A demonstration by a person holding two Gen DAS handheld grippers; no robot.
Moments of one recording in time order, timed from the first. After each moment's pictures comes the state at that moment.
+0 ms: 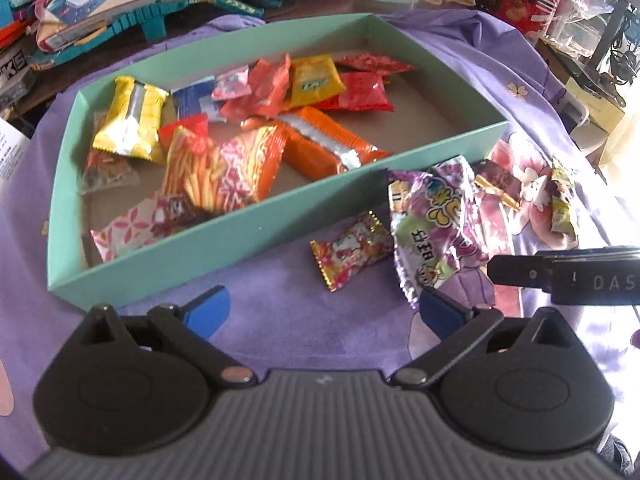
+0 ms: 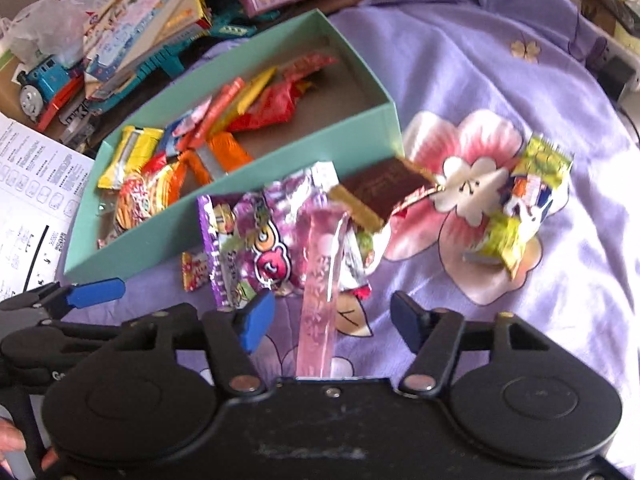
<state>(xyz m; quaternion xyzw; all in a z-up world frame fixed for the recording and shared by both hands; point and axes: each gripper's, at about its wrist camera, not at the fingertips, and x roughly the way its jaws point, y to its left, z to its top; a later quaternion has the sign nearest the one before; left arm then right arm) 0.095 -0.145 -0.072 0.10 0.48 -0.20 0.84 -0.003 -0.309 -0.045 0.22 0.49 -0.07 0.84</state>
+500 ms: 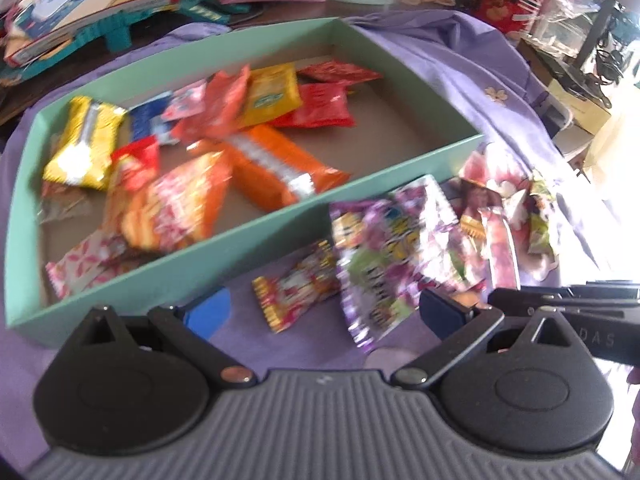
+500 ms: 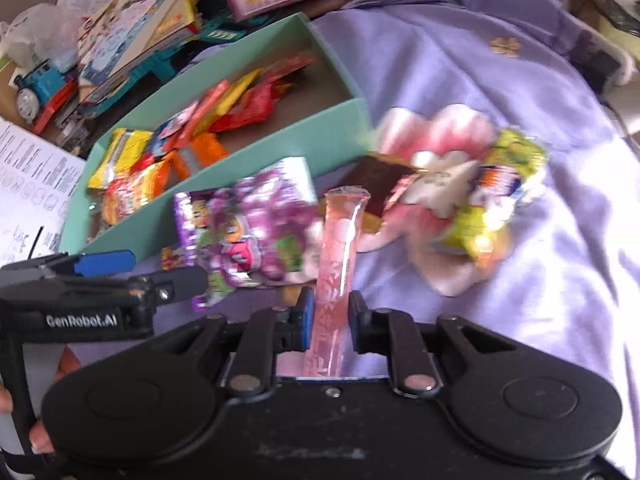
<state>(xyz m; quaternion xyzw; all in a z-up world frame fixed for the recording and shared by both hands) 0.107 -0.188 -0.072 0.10 0.48 -0.24 0.84 -0.023 -0.328 -0.044 0.21 0.48 -0.09 0.84</state>
